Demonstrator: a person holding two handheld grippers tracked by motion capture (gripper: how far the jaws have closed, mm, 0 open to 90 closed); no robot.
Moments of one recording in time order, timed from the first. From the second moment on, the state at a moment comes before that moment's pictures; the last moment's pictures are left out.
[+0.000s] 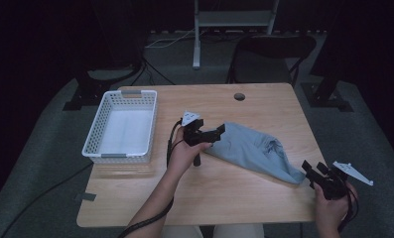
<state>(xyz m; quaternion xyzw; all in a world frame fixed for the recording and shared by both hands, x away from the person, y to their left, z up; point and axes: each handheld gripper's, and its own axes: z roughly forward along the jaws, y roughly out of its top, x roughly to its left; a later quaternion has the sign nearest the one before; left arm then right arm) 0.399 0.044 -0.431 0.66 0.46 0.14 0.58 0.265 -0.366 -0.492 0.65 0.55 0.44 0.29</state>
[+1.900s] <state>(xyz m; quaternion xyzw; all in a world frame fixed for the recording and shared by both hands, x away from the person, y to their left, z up) 0.322 0.065 -0.452 0.82 0.37 0.14 0.42 0.265 -0.364 -0.492 0.65 0.55 0.44 0.29</state>
